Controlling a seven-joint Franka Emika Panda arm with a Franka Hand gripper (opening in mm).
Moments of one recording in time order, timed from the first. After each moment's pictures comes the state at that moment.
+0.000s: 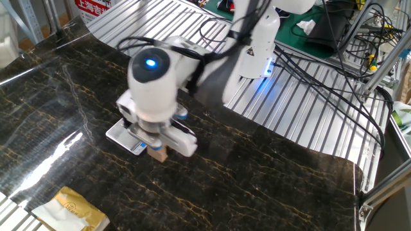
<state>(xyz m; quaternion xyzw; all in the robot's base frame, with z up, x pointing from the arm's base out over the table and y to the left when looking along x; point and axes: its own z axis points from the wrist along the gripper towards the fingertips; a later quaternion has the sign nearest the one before) 0.558 -0.037 0.143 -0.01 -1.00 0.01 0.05</state>
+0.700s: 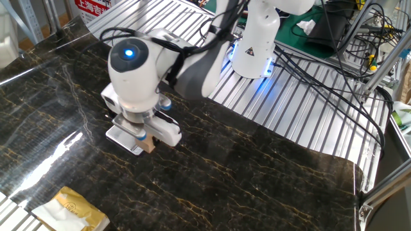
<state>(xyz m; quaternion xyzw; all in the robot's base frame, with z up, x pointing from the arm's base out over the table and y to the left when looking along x) 0.553 -0.085 0.139 0.00 -1.00 0.01 0.06</state>
